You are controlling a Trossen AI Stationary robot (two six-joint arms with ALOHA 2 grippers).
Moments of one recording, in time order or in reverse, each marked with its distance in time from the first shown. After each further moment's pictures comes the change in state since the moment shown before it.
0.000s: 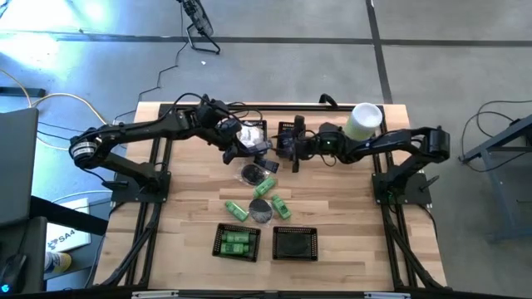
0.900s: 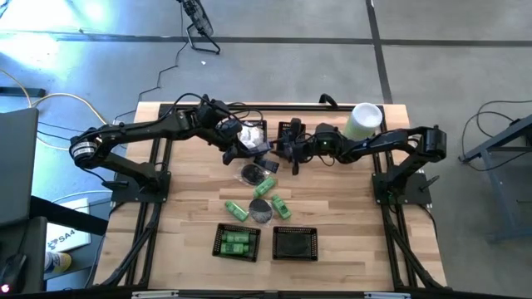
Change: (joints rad) left arm 0.000 0.001 0.000 0.023 0.030 0.007; right arm 0.002 0.025 0.011 -0.025 -0.052 -0.068
